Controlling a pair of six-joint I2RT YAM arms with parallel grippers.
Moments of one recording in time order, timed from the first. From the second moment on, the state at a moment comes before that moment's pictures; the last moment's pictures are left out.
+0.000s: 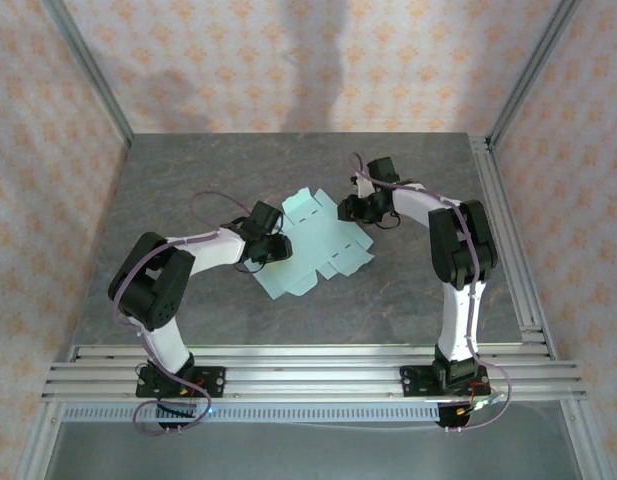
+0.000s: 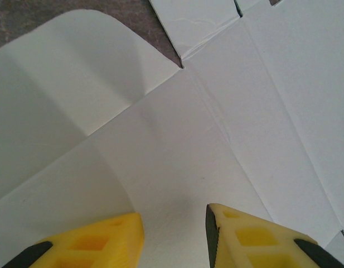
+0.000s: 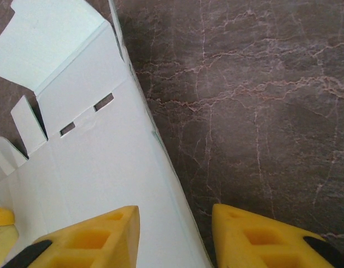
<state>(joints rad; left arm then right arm) -0.46 1.76 0.95 -0.25 0.08 -0.69 0.29 2.06 1.41 -0.44 -0.49 0.23</state>
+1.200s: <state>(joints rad) -0.46 1.77 0.98 -0.29 0.08 -0.67 0.57 1.91 1.27 -0.38 0.12 0.03</state>
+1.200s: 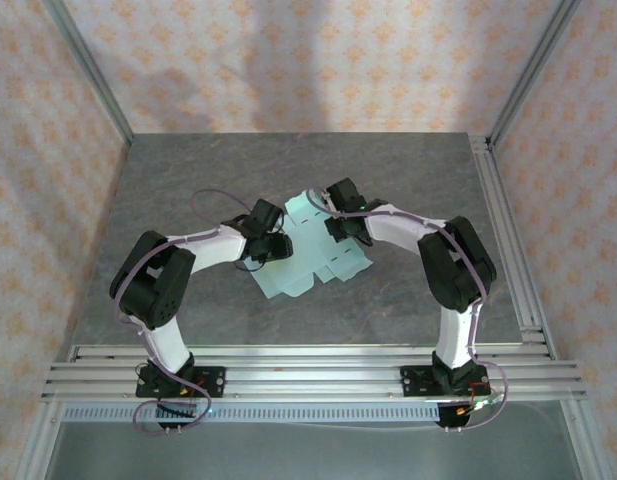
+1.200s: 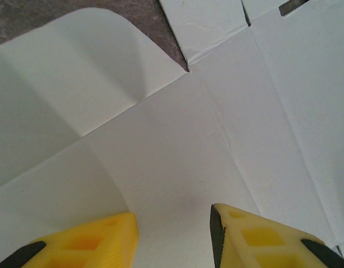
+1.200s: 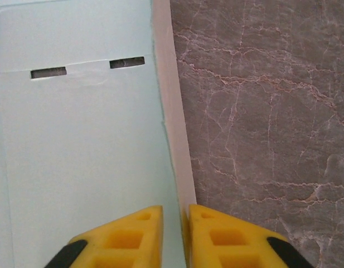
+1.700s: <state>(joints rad) -0.46 1.77 0.98 -0.30 0.07 -0.59 0.36 1.77 1.14 -0.18 -0.16 0.31</state>
